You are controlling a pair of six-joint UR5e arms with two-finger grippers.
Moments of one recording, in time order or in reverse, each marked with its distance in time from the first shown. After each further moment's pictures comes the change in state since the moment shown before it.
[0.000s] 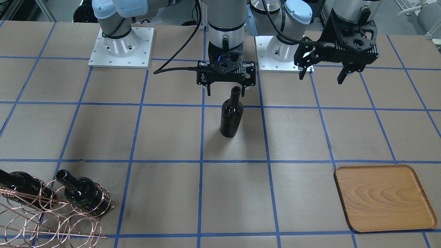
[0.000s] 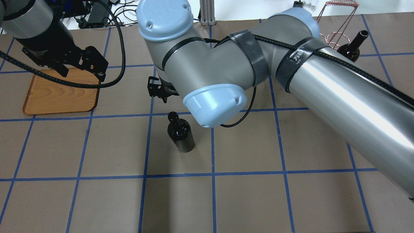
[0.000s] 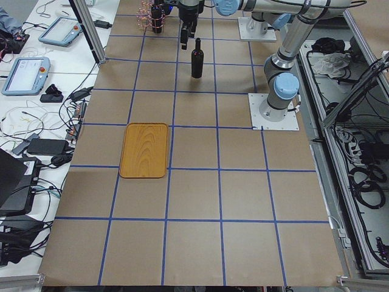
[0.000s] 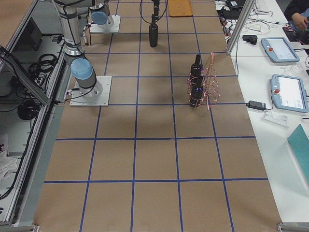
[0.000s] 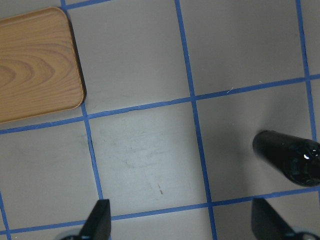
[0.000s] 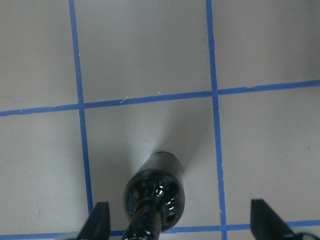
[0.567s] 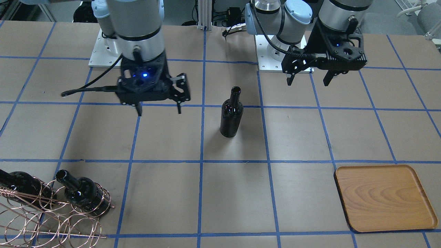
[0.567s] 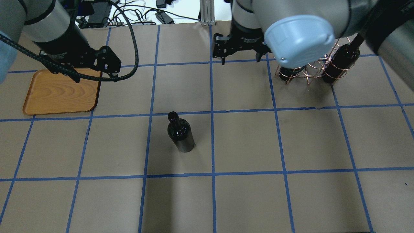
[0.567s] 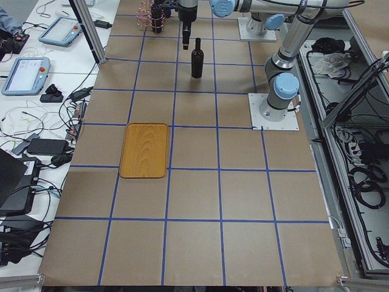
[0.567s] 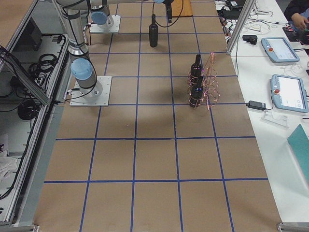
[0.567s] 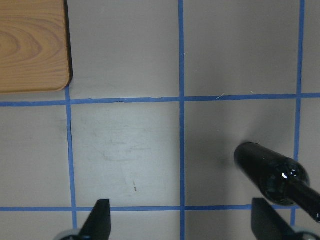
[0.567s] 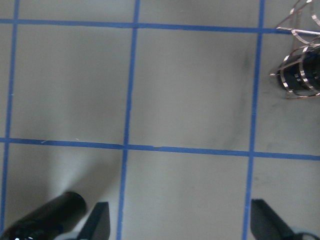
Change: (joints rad) left arm -0.070 -0.028 -0.010 0.012 -0.013 -0.242; right arm -0.314 -0.071 -0.016 0.089 -0.002 -0.454
